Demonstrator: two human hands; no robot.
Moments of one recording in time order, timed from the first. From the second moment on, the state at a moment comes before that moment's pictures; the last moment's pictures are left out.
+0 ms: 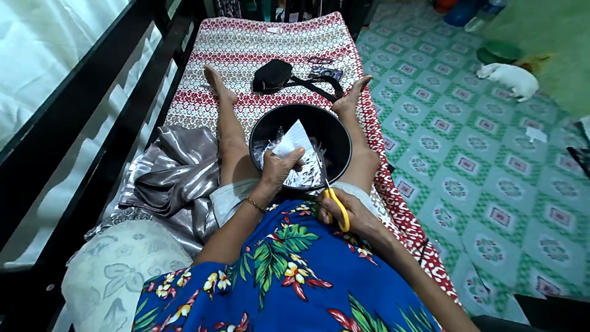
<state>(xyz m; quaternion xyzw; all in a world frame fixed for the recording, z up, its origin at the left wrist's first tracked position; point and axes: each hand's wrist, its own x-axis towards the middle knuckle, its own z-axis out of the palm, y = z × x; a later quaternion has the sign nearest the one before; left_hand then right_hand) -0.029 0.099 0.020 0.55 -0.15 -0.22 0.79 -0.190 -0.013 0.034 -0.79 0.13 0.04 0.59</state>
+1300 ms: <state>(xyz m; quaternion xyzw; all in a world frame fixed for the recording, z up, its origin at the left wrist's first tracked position) -0.030 0.101 0.018 0.56 -0.21 -0.24 0.76 -0.183 -0.010 0.032 -0.80 0.13 0.03 0.58</state>
